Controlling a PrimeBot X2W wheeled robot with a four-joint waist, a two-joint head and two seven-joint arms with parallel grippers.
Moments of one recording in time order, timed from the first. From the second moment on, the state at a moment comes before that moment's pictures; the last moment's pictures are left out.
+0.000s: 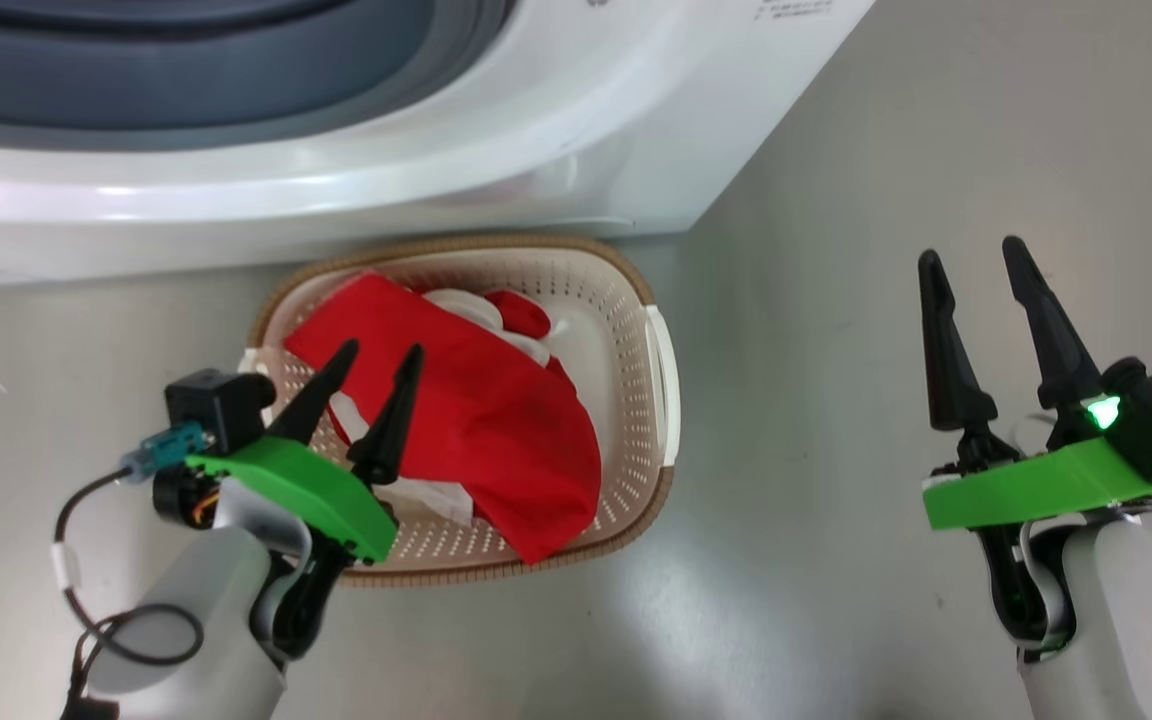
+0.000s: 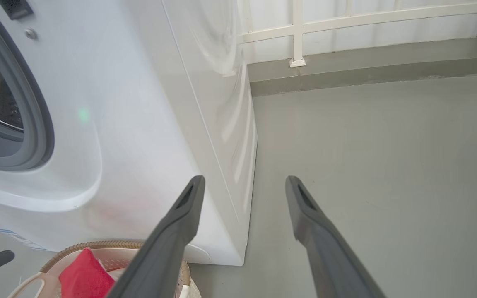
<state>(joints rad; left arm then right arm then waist) -0.68 0.23 -0.57 0.71 -0.83 -0.13 -0.25 -0.30 -0.05 -0.02 0.17 0.31 0.13 -0.26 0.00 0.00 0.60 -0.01</state>
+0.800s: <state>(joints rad) -0.43 0.17 -0.20 0.49 -0.47 -0.13 -0.25 -0.15 -0.05 -0.06 0.20 0.29 0.13 -0.26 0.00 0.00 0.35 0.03</state>
